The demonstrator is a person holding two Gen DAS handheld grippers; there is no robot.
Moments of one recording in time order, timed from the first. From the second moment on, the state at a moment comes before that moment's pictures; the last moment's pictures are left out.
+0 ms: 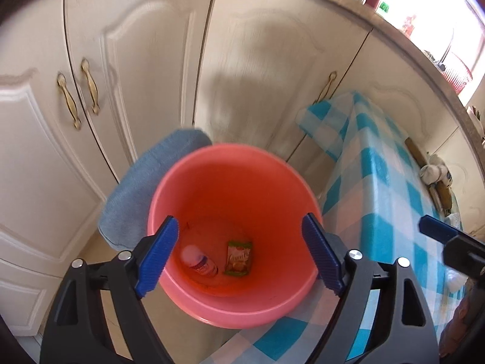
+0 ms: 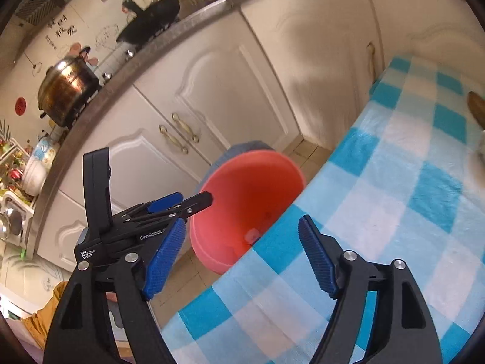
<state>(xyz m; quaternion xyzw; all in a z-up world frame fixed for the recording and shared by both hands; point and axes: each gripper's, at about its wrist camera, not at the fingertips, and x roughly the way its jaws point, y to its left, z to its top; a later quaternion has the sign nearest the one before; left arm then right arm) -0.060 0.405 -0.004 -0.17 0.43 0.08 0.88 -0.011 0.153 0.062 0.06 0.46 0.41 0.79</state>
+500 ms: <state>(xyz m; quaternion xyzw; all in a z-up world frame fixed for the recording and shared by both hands) -0.054 0.308 0.080 -0.12 0.36 -0.05 0.92 -0.075 0.018 0.110 0.12 0.35 0.29 0.88</state>
